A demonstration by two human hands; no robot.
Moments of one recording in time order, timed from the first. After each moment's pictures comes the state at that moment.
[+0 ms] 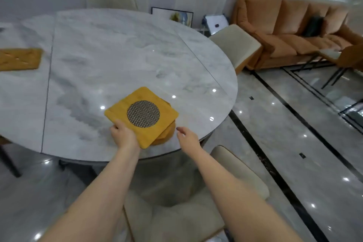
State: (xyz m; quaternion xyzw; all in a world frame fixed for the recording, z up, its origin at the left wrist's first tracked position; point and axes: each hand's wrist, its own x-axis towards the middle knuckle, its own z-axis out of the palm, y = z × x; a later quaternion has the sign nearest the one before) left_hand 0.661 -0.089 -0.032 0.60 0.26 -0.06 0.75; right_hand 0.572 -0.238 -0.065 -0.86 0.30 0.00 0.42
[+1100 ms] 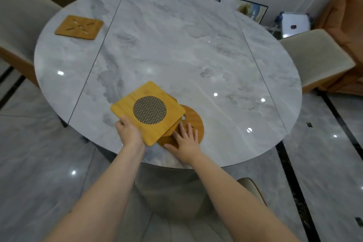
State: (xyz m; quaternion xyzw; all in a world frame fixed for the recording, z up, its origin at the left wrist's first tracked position) left_hand 0.715 -0.079 -0.095 0.56 0.38 0.05 0.74; right_hand 0.667 -0.239 -0.138 -0.97 0.00 0.20 0.16
